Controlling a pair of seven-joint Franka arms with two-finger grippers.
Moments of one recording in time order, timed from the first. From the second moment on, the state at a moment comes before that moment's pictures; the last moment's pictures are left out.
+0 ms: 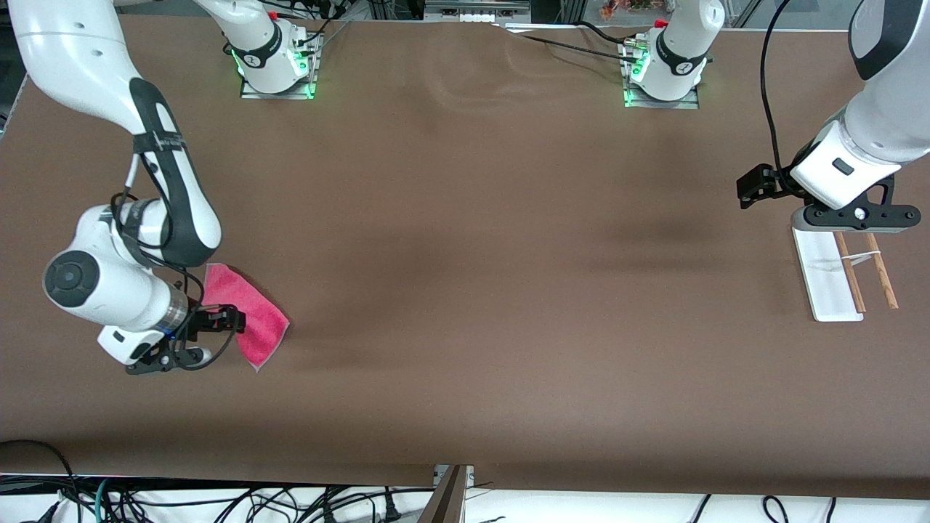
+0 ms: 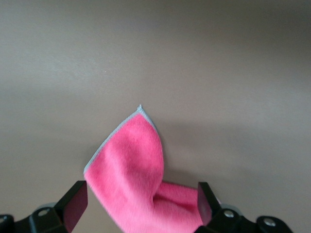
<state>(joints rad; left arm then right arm) 0.02 0.07 -0.15 -1.61 0.08 1.61 -0.11 -0.01 0.70 0.09 -1.46 -0.06 2.21 -0.10</state>
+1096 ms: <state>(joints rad) 0.02 0.07 -0.15 -1.61 0.08 1.60 -0.11 0.00 0.84 0.09 -1.46 -0.07 2.40 -0.12</state>
